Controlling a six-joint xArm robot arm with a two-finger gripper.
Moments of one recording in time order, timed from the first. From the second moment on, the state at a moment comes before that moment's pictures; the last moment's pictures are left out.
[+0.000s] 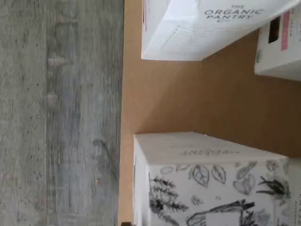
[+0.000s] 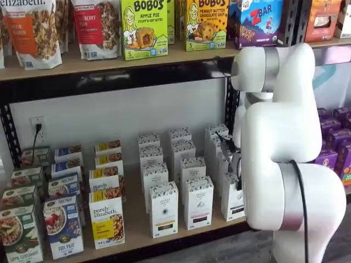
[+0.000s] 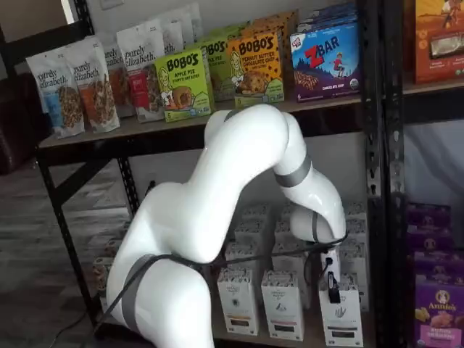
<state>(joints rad) -0.34 1.05 -1.50 -0.04 0.32 -1.87</state>
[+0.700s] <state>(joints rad) -0.34 1.09 -1.55 -0.17 0.34 -1.75</state>
